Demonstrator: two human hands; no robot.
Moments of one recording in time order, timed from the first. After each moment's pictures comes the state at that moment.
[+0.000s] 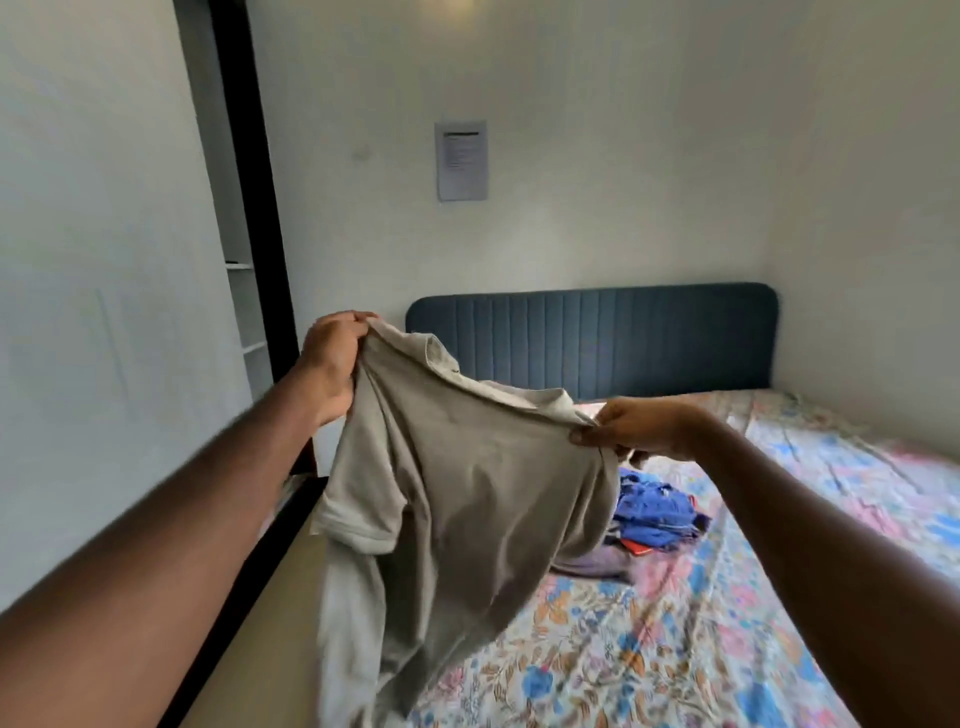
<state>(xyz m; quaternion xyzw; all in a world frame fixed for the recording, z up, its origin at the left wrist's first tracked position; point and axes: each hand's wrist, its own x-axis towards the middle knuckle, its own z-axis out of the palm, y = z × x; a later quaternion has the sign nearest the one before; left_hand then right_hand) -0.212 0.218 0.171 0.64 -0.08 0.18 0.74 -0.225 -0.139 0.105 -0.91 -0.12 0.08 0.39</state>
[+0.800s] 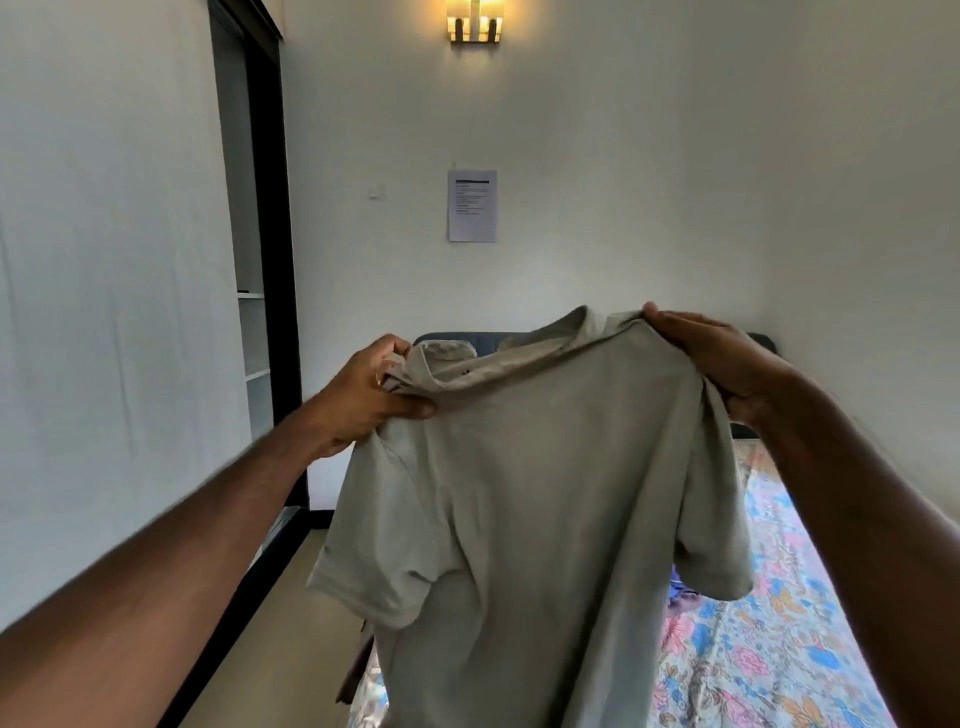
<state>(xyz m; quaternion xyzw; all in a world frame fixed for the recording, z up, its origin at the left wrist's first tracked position) -0.222 0.230 0.172 0.77 -0.29 0.14 0.55 -0.291 -0.142 0.218 -0.71 -0.19 -0.11 0.67</state>
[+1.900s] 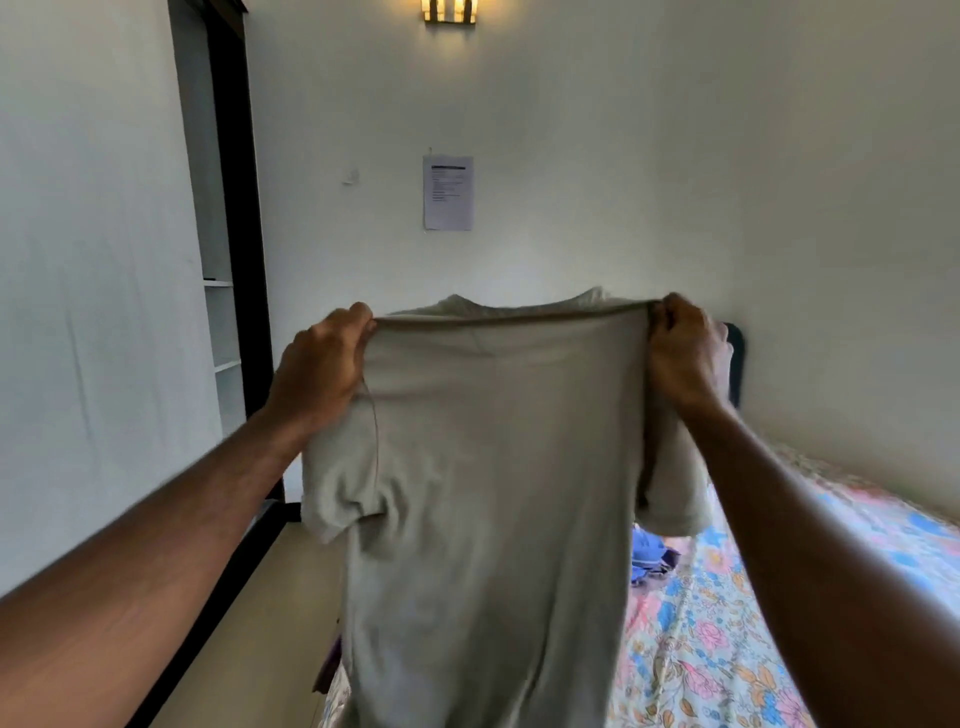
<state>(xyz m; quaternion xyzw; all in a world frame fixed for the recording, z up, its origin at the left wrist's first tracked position) -0.210 0.222 0.181 0.80 -0.22 0.54 0.14 -0.266 -0.149 0.198 -0.80 0.11 -0.49 0.32</state>
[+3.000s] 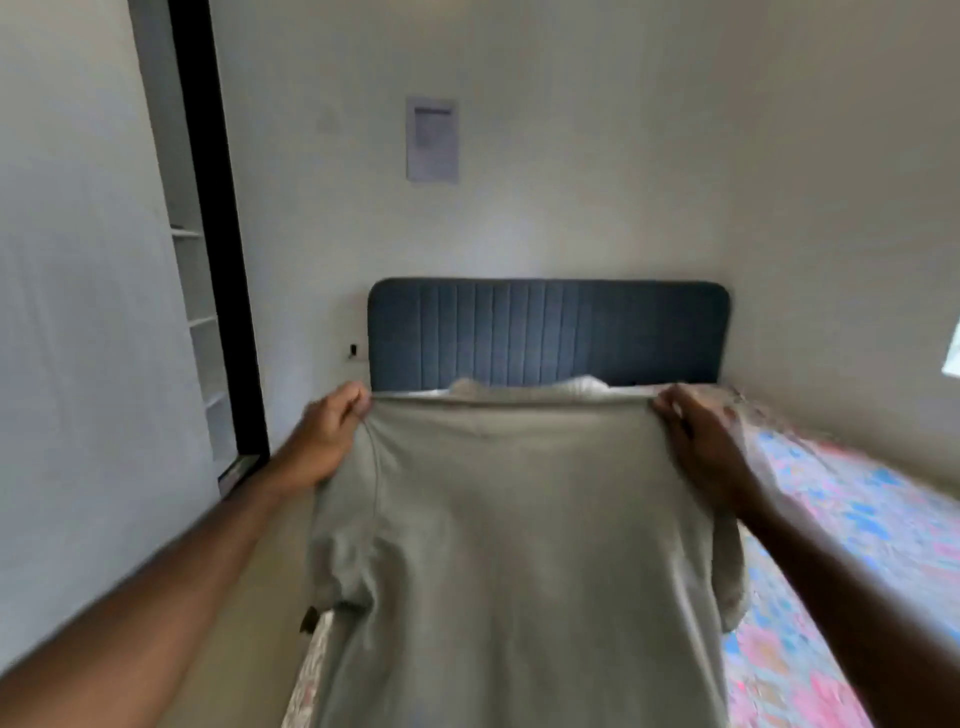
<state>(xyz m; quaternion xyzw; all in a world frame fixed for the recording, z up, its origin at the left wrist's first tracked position) -0.194 0.215 0.053 0.87 -0.19 0.27 0.37 -0.294 -0.224 0.058 -0.89 -0.06 -0.41 0.20</state>
